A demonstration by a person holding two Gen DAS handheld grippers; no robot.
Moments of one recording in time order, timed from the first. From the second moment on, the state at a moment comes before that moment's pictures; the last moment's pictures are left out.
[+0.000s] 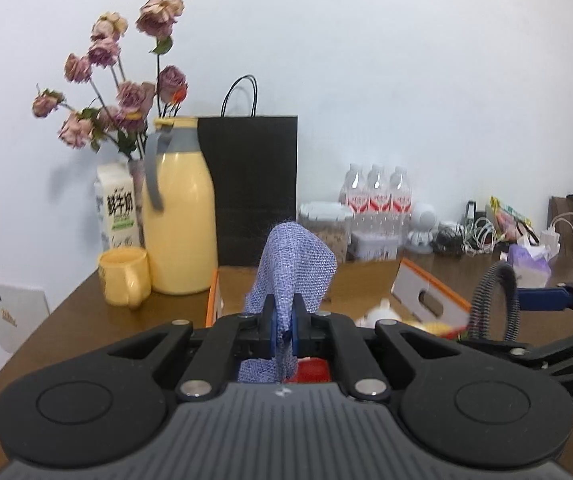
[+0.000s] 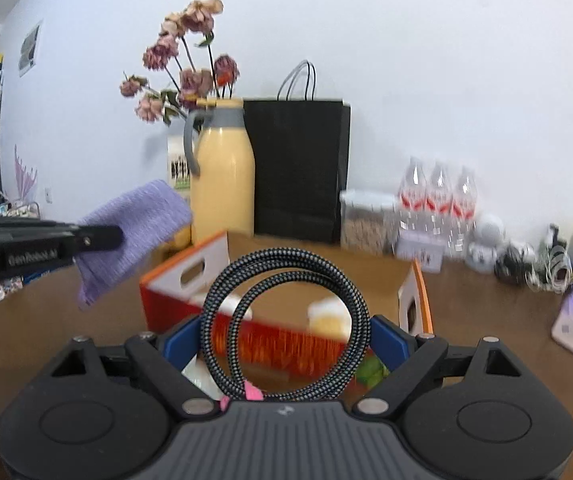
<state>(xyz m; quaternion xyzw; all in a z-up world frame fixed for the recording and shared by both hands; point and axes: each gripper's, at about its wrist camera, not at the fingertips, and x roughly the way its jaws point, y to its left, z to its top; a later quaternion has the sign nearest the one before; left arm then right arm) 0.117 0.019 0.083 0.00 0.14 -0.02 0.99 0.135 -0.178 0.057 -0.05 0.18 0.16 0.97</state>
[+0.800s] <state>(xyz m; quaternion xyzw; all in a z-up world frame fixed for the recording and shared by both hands) 0.310 -0.013 0.025 0.04 0.27 0.00 0.96 0.368 -0.178 -0.003 -0.07 0.30 0.06 0.95</state>
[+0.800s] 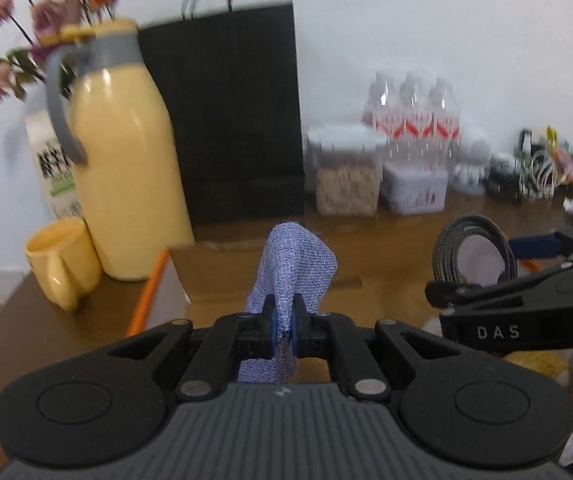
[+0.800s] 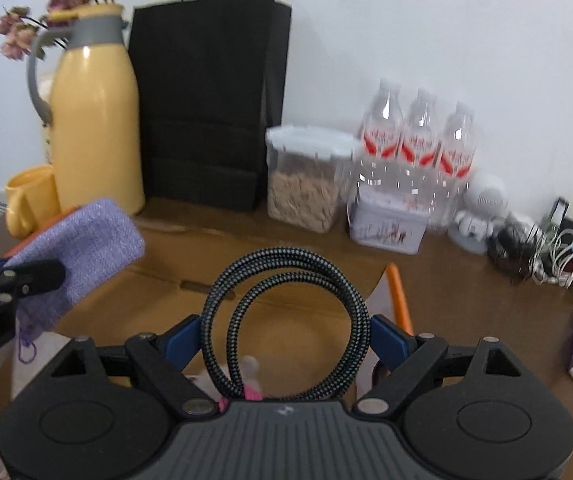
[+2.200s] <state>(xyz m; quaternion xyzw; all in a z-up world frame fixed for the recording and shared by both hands) 0.199 0.008 0.101 -0.02 0.11 0.01 0.99 0.248 -0.195 0.078 -0.05 0.17 0.10 0.98</state>
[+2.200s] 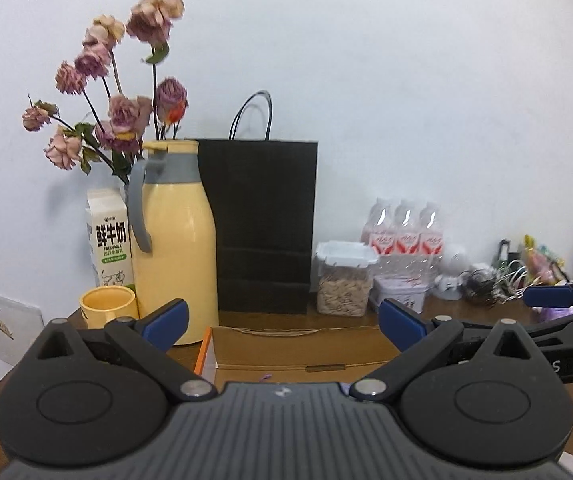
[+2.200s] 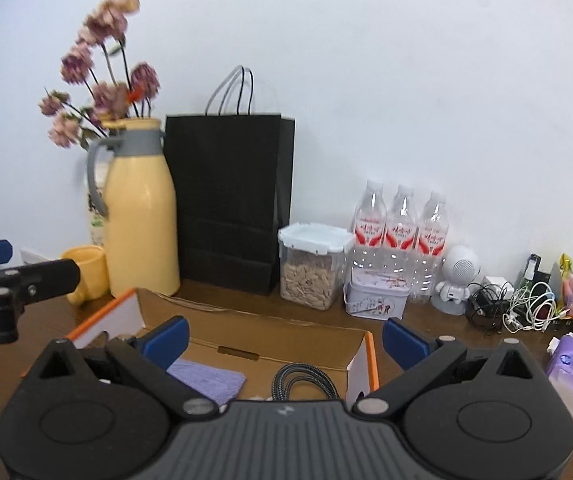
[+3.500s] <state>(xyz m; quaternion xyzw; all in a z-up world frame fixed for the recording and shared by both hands) 0.042 0.035 0.021 -0.01 0.27 0.03 0.96 0.049 -0.213 -0.017 -0.05 0.27 0.16 0.95</state>
